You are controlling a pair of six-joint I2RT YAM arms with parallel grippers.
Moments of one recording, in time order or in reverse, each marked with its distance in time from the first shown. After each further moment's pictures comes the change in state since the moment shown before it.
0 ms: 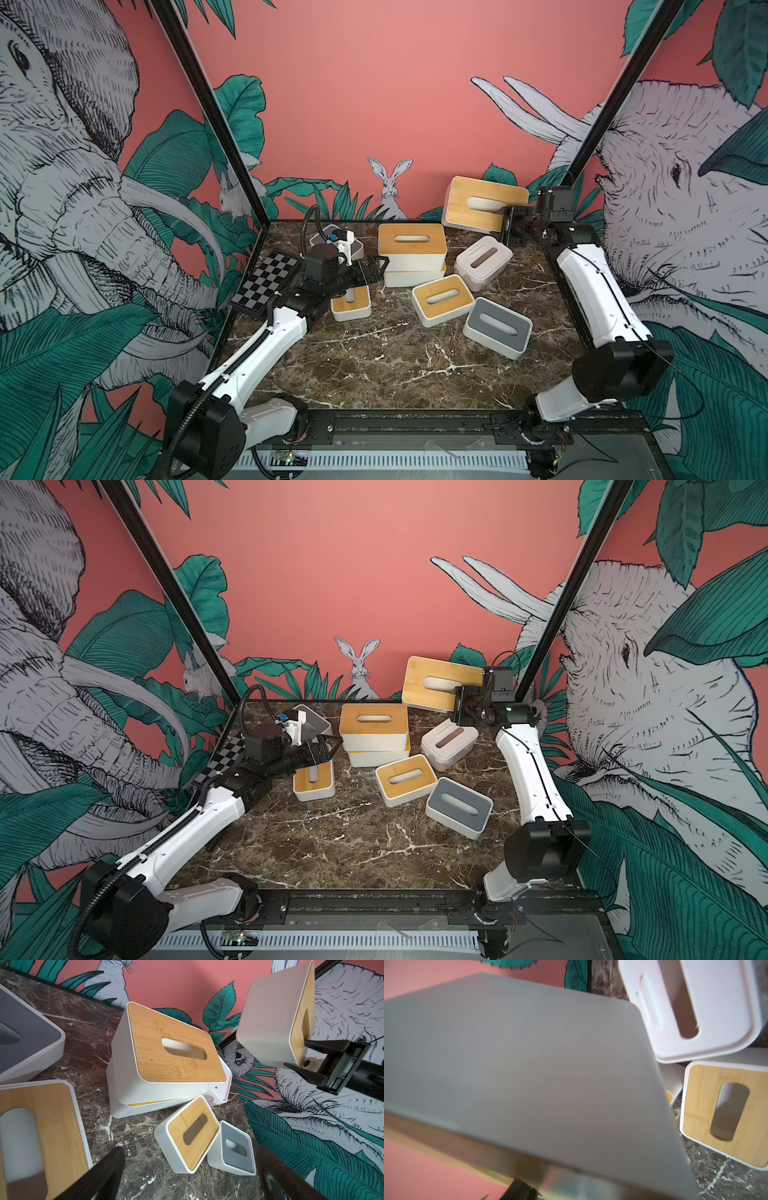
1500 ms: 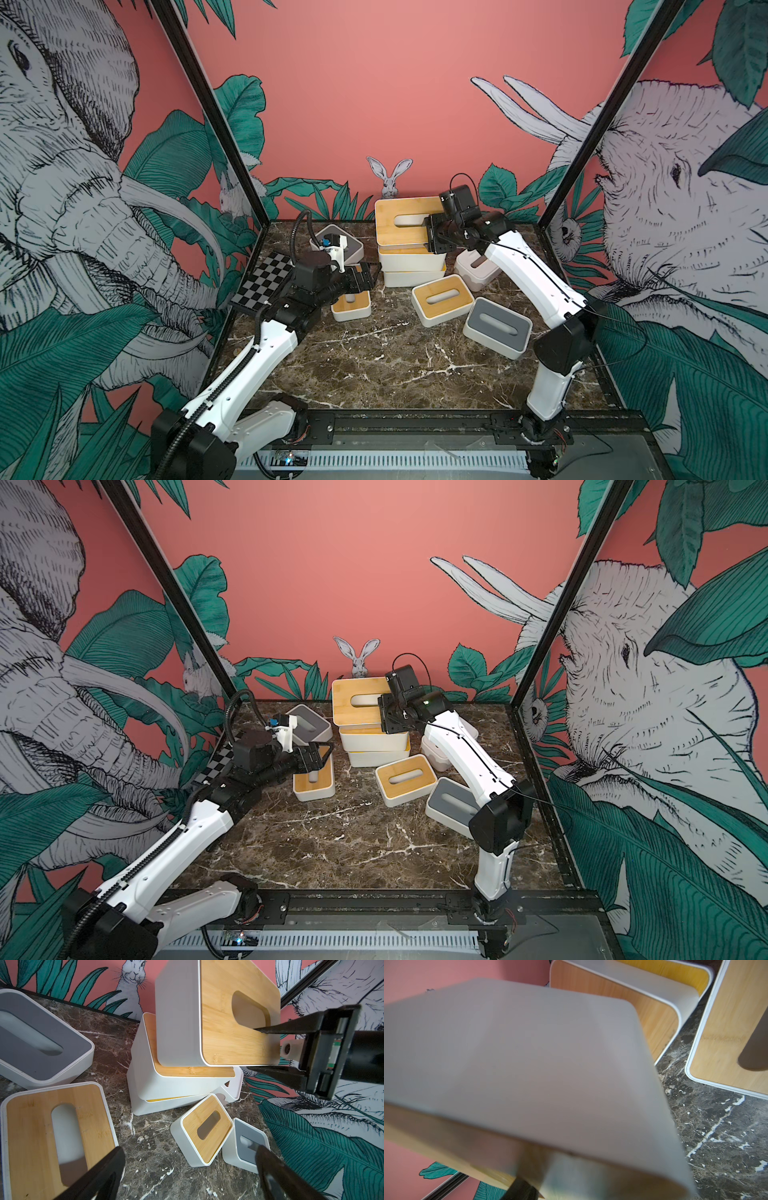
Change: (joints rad) left arm 0.000 -0.107 -0.042 -0.083 -0.066 0.089; right arm 0.460 0.286 0.306 -0.173 0.302 0.146
